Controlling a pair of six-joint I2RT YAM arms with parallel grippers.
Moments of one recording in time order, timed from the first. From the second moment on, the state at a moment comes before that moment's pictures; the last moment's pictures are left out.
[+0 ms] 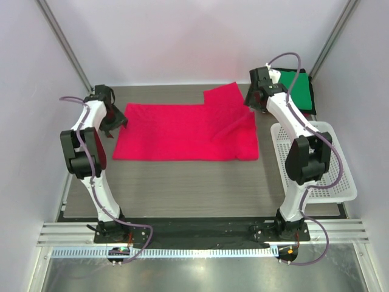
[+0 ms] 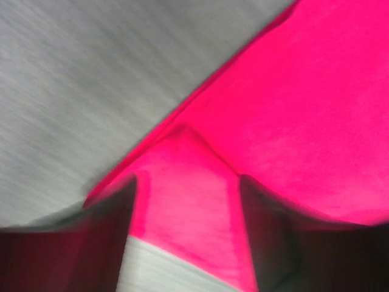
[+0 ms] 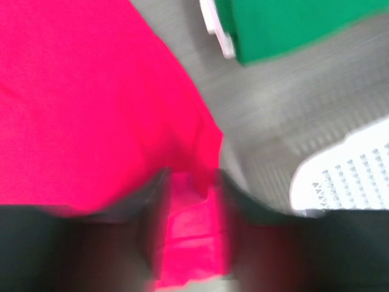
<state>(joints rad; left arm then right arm) 0.14 1.99 1.60 -0.84 -0.13 -0.63 0.22 1.84 1.69 -0.75 0.40 0.55</state>
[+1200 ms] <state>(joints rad) 0.16 1.54 0.85 -0.53 -0.11 -0.87 0.23 1.53 0.81 -0.38 0.14 0.73</state>
